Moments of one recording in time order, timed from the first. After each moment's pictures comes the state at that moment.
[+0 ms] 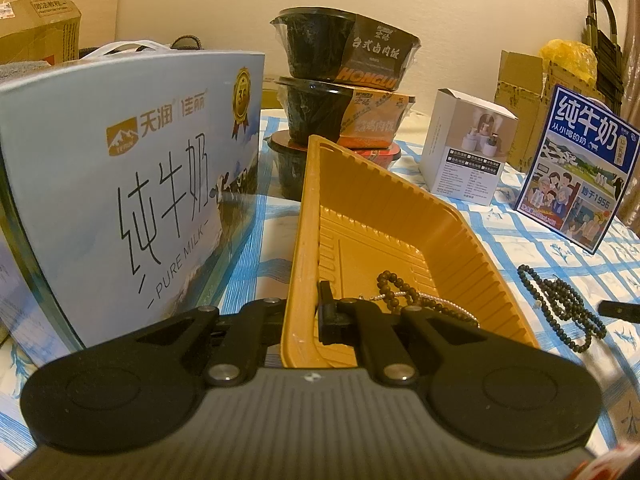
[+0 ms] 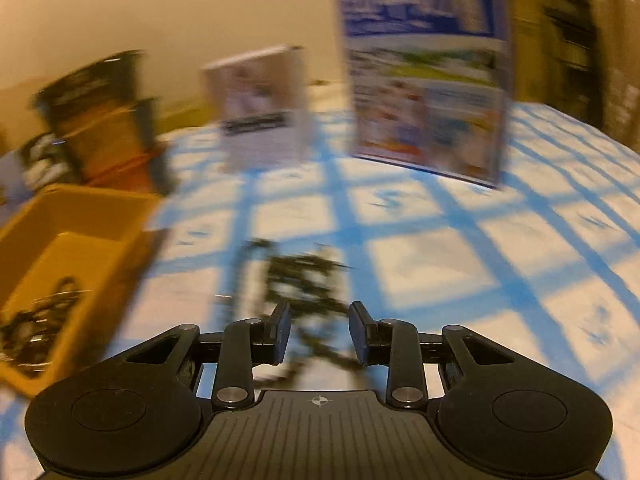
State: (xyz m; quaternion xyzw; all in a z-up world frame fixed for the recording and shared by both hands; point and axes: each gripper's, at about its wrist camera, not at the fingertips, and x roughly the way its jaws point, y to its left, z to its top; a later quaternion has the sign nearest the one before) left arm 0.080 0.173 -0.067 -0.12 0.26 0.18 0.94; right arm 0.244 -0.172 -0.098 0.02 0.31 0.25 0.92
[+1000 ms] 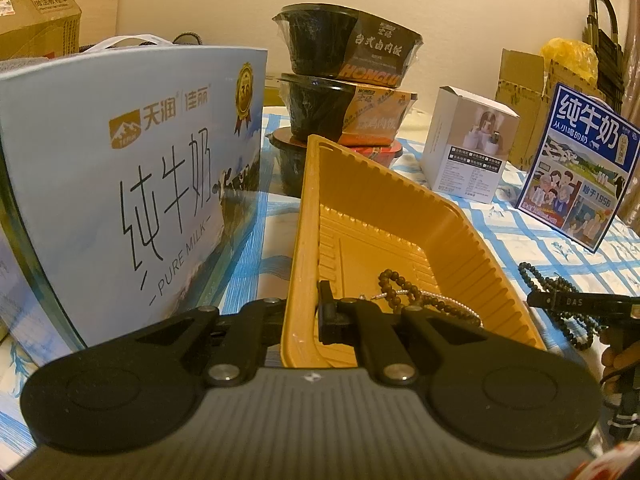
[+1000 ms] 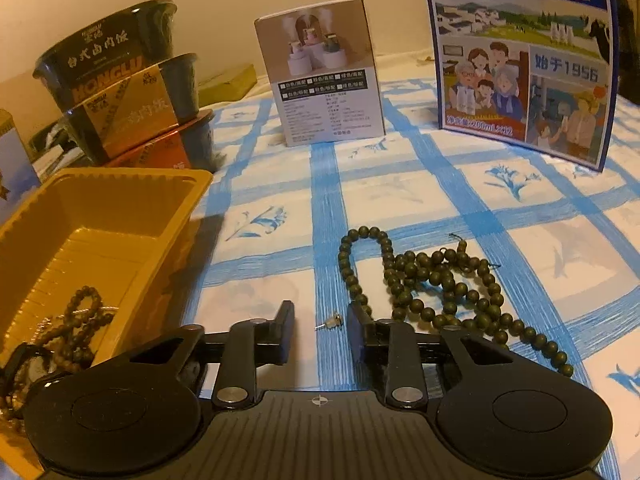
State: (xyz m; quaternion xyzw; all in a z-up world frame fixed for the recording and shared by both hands) left arm 0.080 0.174 -0.068 -0.12 0.27 0.18 0.94; right arm 0.279 -0.086 -0.130 0.03 0.34 0.24 0.91
